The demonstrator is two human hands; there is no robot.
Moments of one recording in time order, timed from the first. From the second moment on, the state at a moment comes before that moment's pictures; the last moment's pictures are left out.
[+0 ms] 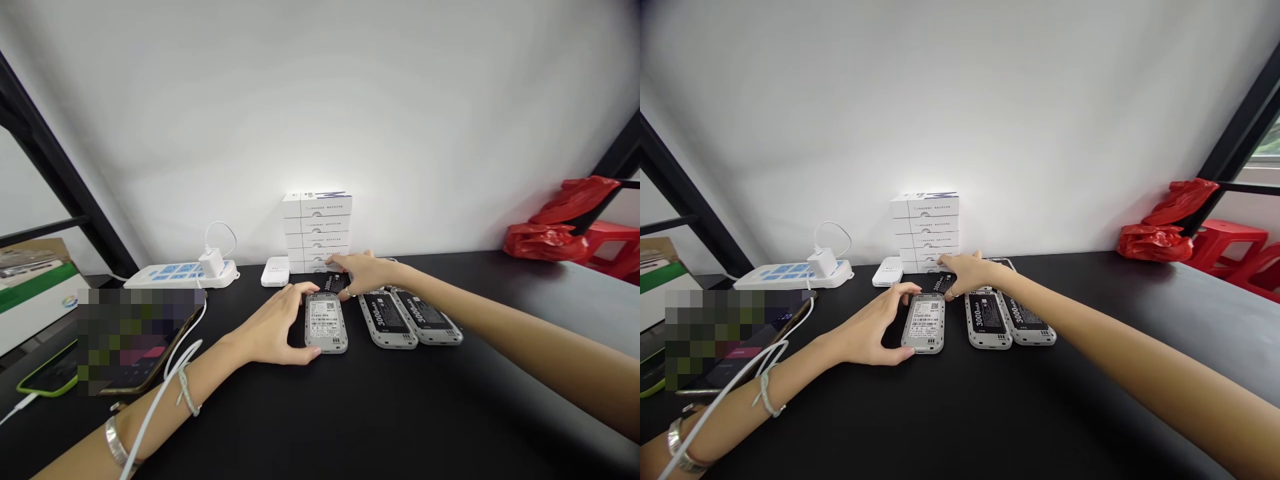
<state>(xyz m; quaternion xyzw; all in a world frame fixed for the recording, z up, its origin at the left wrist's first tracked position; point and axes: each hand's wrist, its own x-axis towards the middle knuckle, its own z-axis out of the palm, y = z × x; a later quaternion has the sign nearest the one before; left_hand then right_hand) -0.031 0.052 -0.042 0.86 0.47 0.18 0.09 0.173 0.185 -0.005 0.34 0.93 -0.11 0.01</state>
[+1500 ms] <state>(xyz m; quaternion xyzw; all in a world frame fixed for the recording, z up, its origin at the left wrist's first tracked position) -0.023 0.052 -0.049 0.80 0.51 0.24 0.18 0.251 0.172 0.000 0.34 0.91 -0.20 -0.11</state>
